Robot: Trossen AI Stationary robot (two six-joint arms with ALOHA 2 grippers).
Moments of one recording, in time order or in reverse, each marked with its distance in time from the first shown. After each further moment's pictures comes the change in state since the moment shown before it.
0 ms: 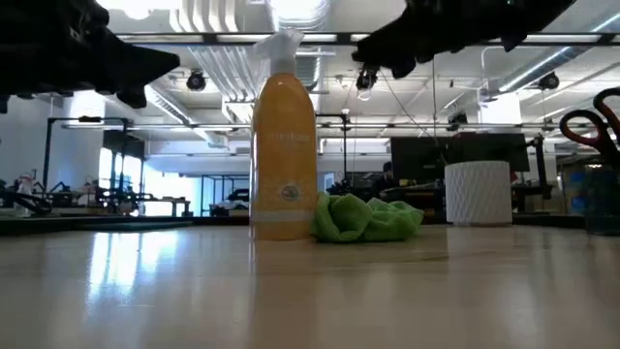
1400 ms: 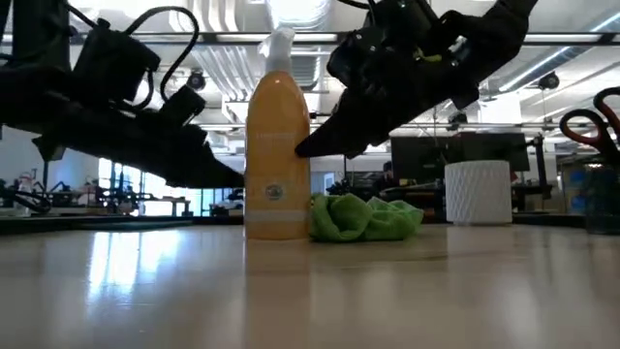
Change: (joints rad) left arm 0.047 1.063 0.240 0.430 -0.289 -0.138; right arm 0.168 0.534 0.155 0.185 0.050 0.115
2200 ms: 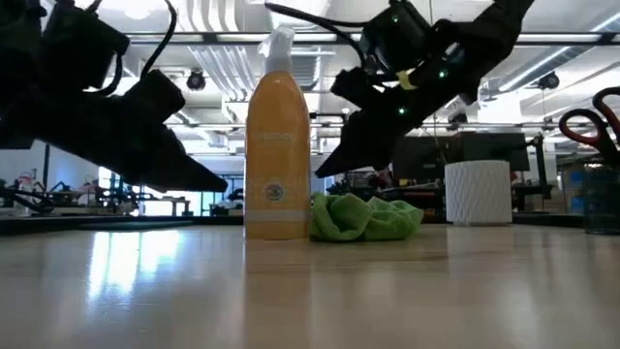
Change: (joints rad) left arm -0.201 -0.020 -0.015 -0.121 0.107 -0.213; right arm -0.062 -0.008 0.001 -0.100 0.389 -0.128
